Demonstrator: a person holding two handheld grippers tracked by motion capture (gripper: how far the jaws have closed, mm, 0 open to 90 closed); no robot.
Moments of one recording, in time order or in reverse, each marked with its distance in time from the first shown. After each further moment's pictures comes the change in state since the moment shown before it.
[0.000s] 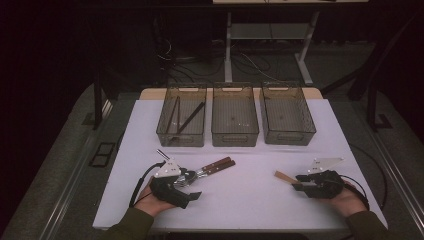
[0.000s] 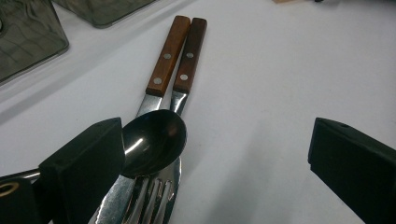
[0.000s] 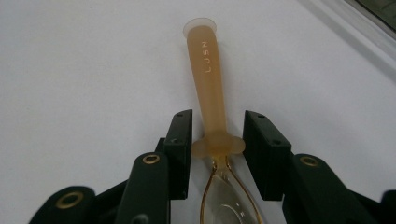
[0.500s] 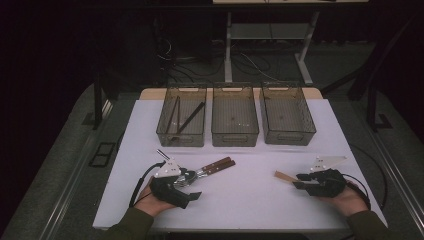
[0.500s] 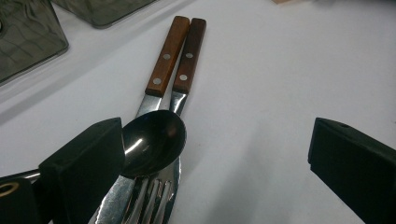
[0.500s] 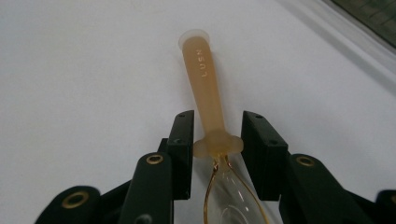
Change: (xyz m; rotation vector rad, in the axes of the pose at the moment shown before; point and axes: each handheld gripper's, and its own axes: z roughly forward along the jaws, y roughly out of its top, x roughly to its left) left arm 0.000 0.000 0.000 0.001 -0.002 0.001; right arm -0.003 0.002 -0.006 -0.031 0.013 0.025
